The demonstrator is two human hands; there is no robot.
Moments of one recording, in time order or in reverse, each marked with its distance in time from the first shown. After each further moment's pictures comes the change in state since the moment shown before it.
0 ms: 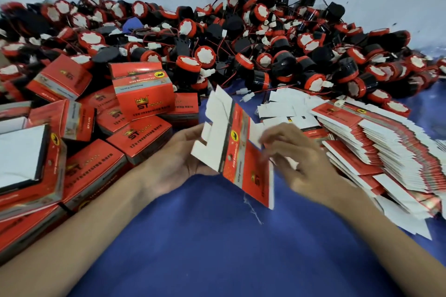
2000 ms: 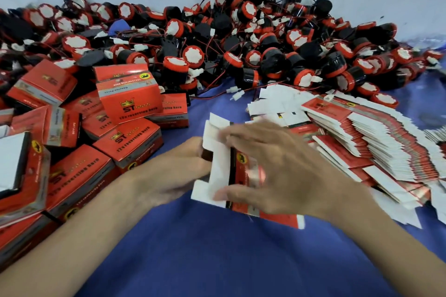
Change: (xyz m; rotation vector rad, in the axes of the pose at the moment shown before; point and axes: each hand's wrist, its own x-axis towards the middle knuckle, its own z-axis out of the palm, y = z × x) left_hand -0.006 -0.004 0.009 0.768 -0.081 -0.009; right_hand 0.023 -0.062 -0.020 -0.356 -0.256 0.080
